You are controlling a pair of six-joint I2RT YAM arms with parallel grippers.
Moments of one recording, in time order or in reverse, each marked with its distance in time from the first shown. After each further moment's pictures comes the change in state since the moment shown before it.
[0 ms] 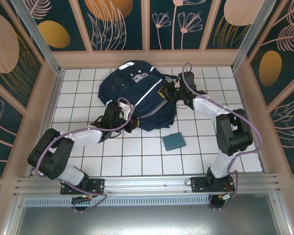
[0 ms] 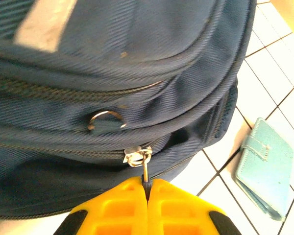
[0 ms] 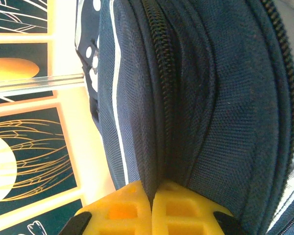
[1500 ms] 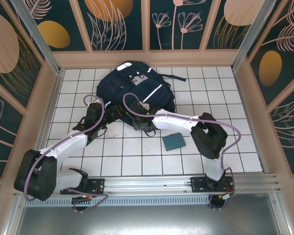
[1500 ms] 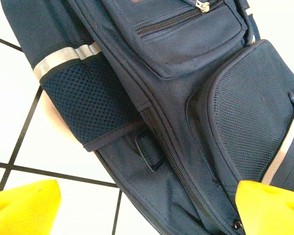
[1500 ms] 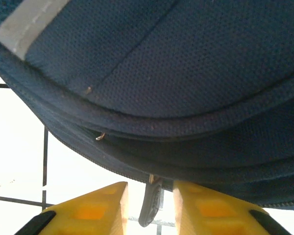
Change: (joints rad) left arm 0.198 -0.255 -0.059 -0.167 -0.361 -0.472; right arm 0.600 0.162 0.210 -0.582 0.726 -0.338
